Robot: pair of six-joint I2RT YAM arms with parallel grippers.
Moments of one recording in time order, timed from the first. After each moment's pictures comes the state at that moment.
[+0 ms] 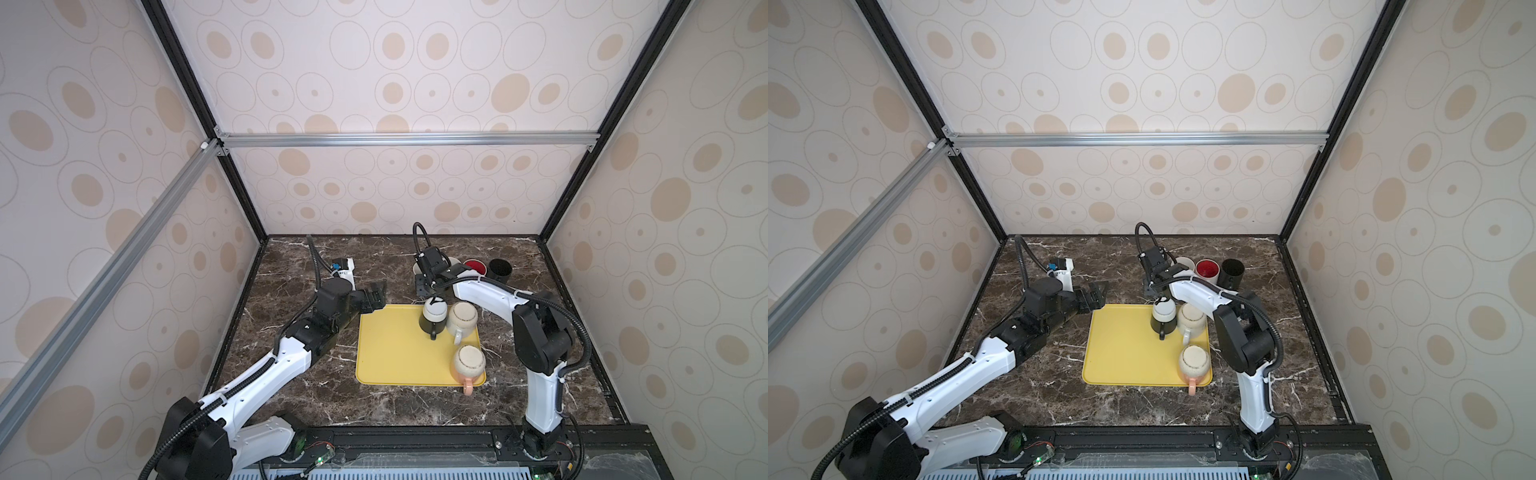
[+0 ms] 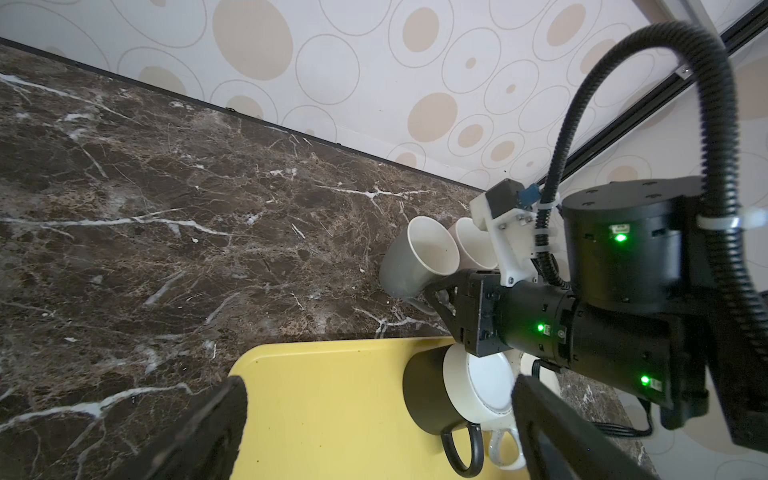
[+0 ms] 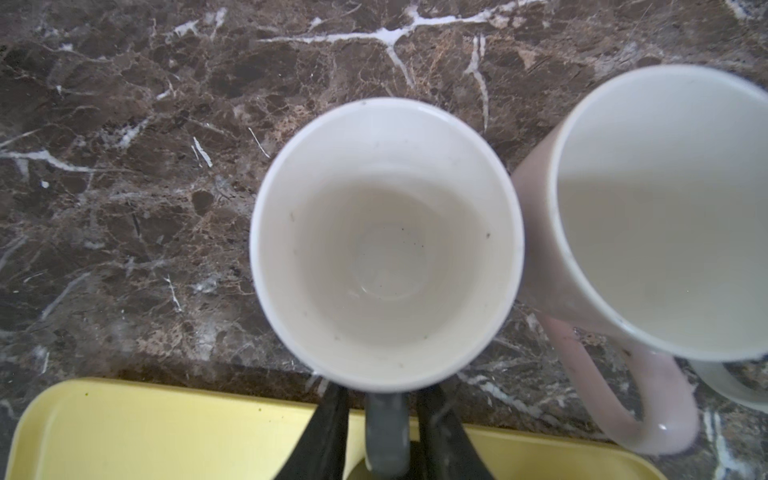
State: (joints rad) left arm -0.54 1.15 0.79 -0.03 -0.10 -0.59; right arm 0.59 1.98 1.53 -0.52 0.25 0.46
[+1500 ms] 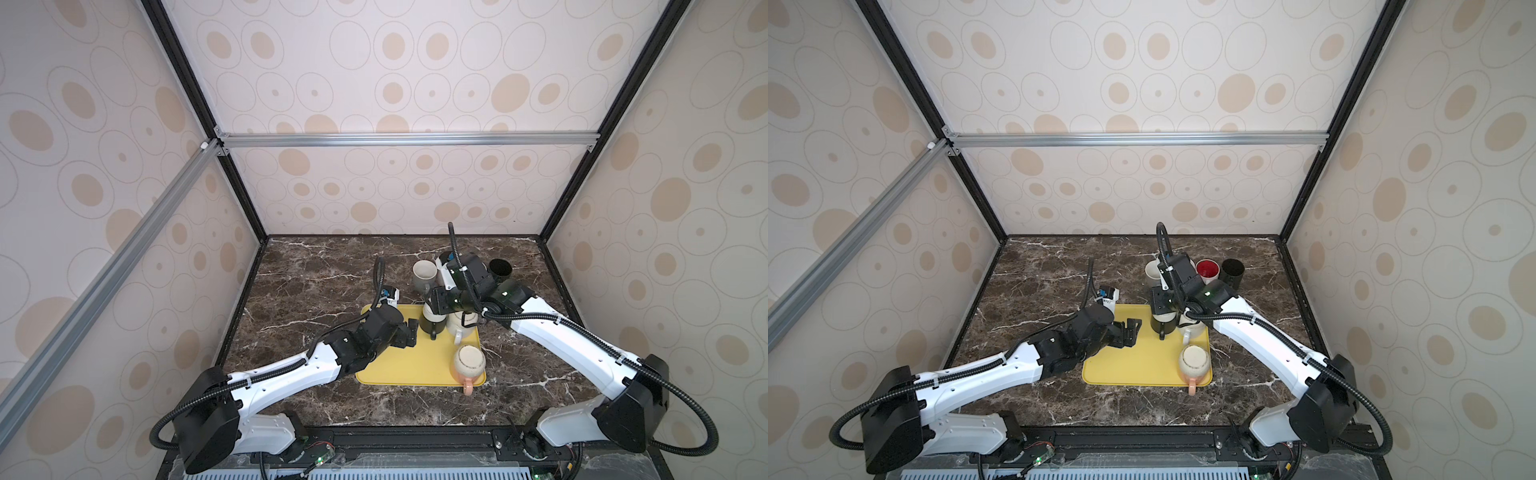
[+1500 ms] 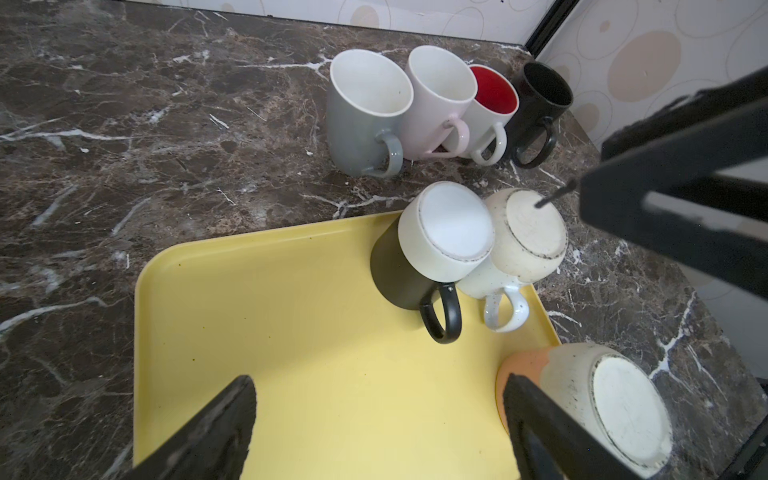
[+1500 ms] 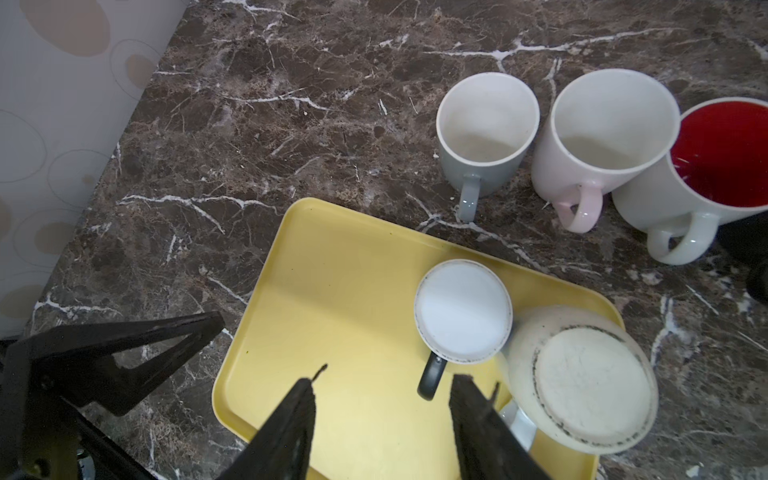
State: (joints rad) left arm -0.95 1.30 0.84 -0.19 -0.32 -0.60; right arm 0.67 1.39 1.26 -0.70 0.05 0.40
